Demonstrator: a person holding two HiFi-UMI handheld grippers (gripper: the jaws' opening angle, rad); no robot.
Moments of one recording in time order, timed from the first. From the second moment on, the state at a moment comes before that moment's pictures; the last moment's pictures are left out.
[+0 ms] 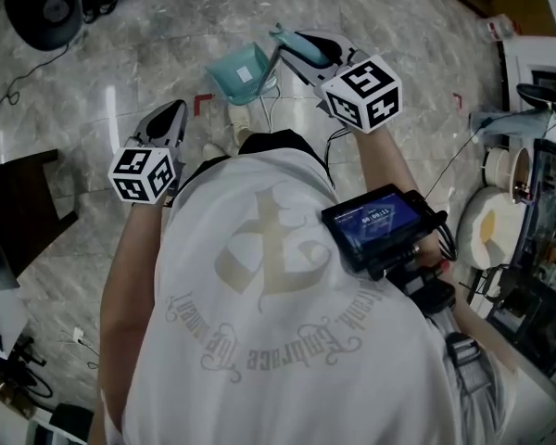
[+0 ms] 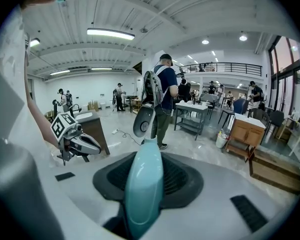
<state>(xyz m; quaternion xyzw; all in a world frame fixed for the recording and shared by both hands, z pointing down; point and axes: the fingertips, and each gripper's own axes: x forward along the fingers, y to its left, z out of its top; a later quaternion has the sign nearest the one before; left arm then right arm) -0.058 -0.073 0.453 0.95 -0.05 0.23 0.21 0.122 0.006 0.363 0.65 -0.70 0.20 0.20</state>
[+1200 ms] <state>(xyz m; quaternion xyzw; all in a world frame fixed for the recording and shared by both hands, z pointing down) -0.002 -0.029 0.476 0.95 0.03 0.26 0.18 0.157 0.071 0.417 0.69 -0.65 0.23 0.21</state>
